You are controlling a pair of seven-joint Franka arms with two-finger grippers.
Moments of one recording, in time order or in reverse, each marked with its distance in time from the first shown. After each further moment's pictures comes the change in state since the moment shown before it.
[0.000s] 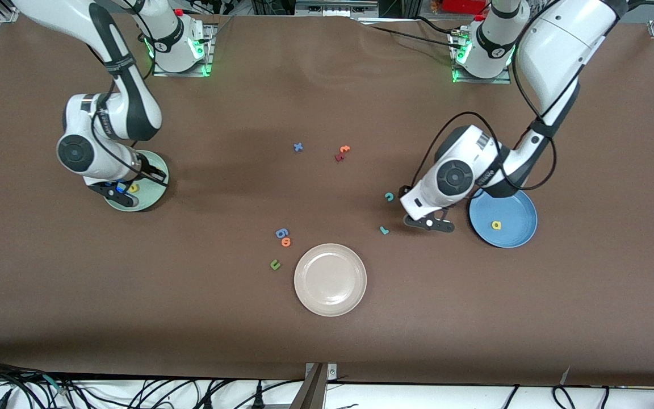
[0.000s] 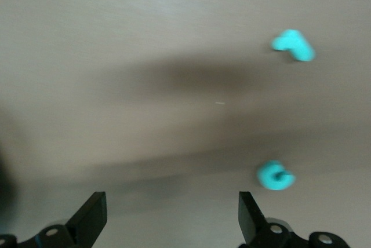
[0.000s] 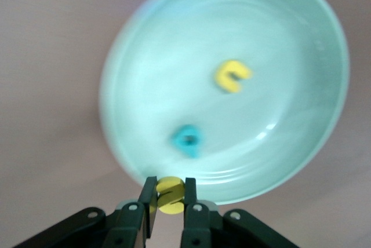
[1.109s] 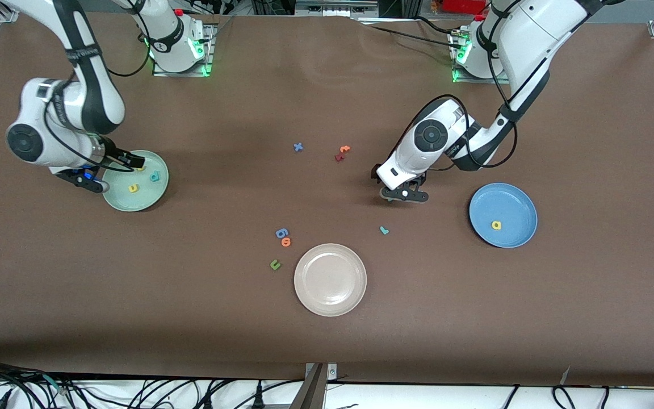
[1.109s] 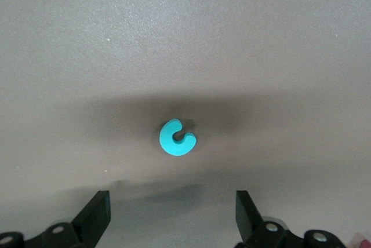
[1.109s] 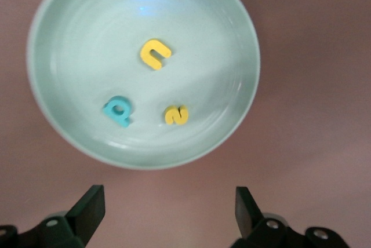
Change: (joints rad) left arm -0.026 -0.053 -0.048 -0.225 0.019 0.305 -0.195; right arm 0.006 -0.109 -0.101 0.085 0.000 -0.265 -0.141
